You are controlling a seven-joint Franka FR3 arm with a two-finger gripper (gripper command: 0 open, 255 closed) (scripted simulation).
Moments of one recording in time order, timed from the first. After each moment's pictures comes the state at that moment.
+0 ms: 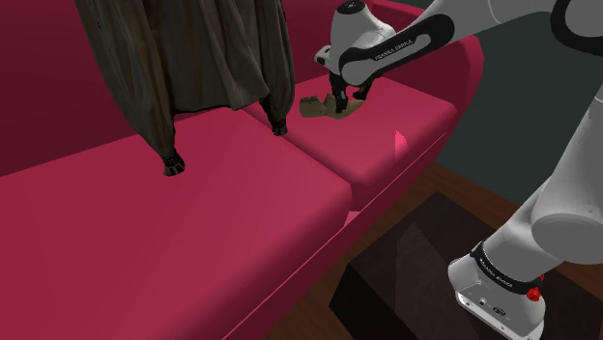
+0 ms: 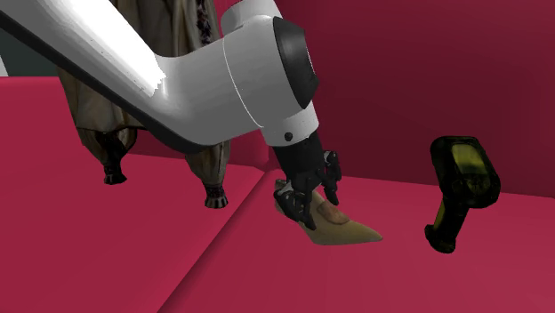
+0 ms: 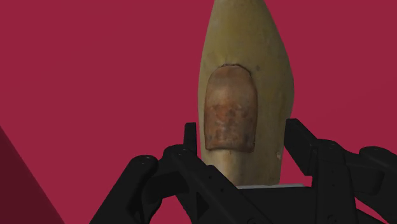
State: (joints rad) arm 0.06 0.25 -0.04 -1.93 -0.43 2.35 -0.77
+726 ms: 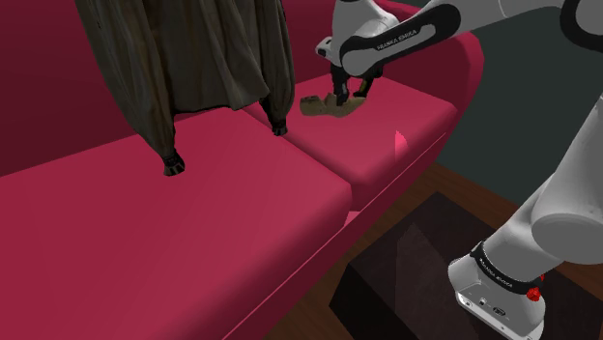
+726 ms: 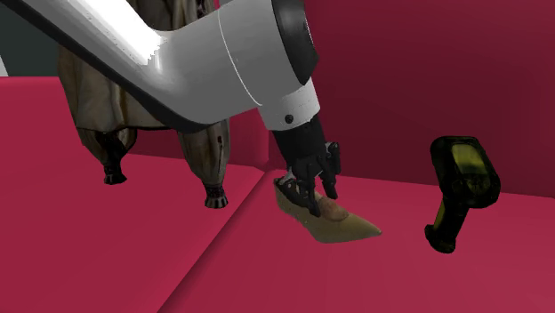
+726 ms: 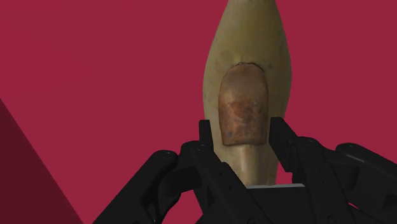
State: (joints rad) arm 0.06 0.22 -0.04 -1.91 -0.41 2.29 -0.79
